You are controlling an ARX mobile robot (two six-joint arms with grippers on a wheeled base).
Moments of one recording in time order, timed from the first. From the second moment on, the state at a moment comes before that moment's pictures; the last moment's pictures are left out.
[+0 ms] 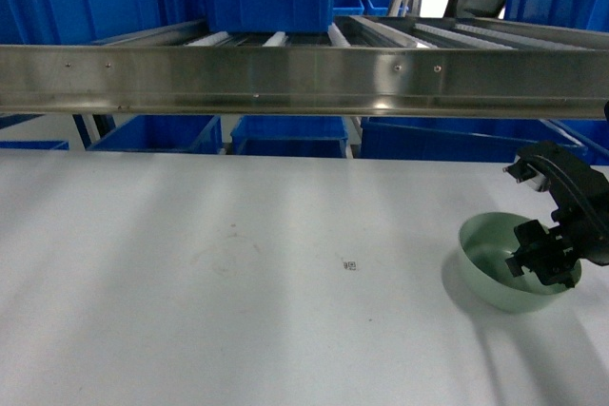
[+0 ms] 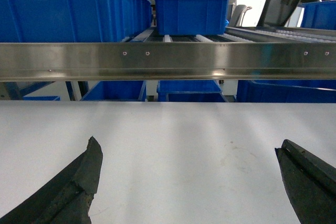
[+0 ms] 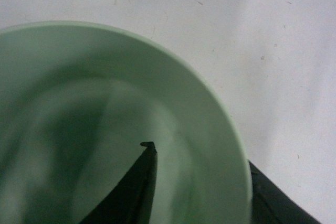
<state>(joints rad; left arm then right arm) 0.00 0.01 0.01 0.00 0.00 0.00 0.01 2.17 1.18 0.06 -0.06 -0.34</state>
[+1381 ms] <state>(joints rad) 0.00 0.01 0.01 0.00 0.00 0.00 -0.05 1.24 0.81 0.47 -0.21 -0.19</state>
